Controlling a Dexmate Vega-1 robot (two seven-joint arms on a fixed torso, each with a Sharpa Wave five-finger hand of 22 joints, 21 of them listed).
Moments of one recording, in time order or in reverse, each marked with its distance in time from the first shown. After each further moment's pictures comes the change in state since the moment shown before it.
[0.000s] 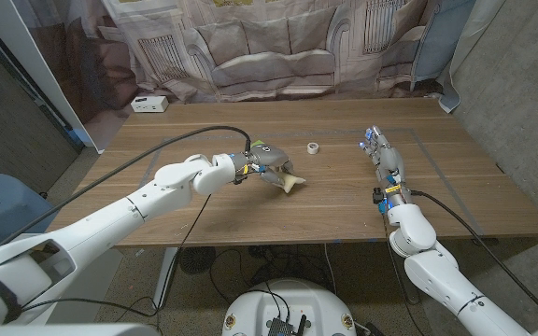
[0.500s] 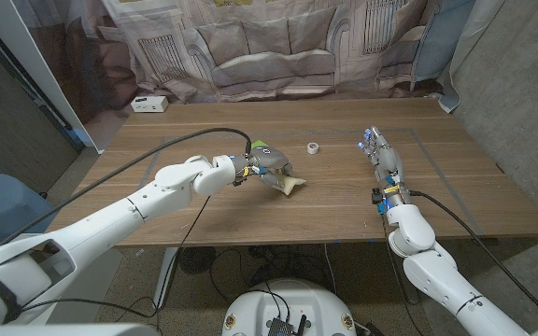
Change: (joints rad) left arm 0.000 0.004 0.006 0.004 0.012 0.001 -0.010; left_hand -0.026 -0.006 -0.004 0.004 0.000 -0.029 -0.007 -0.021 -0.009 -0.025 -0.002 -0.007 -0.016 -0.034 0.013 -0.007 0.000 -0.018 0.007 -0.018 0.000; right arm 0.000 0.002 -0.003 0.005 0.001 0.005 0.003; right_hand 0.000 0.000 0.000 0.000 0.000 0.000 0.000 0.000 0.000 0.000 0.000 0.000 0.000 0.000 0.000 0.000 0.000 0.000 0.000 0.000 0.000
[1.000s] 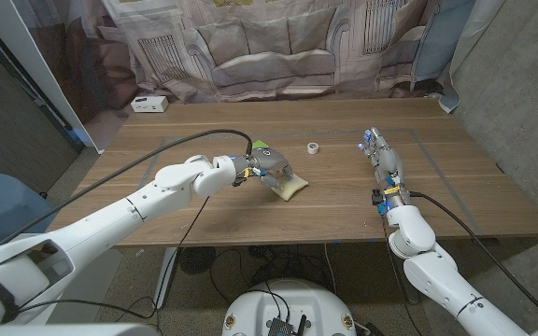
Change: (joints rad) left arm 0.001 0.008 0.004 -0.027 0.025 0.015 -0.034; left_hand -0.053 -0.016 -0.012 0.004 -0.005 -0.075 0.009 -0.022 -0.017 -0.094 0.013 -0.005 -0.027 -0.119 0.039 -0.015 0.000 -0.071 0.027 -0.042 0.000; right arm -0.007 -0.002 0.000 -0.006 -0.002 0.003 -0.003; right_hand 0.005 0.005 0.000 0.000 0.000 0.000 0.000 0.000 0.000 0.000 0.000 0.000 0.000 0.000 0.000 0.000 0.000 0.000 0.000 0.000 0.000
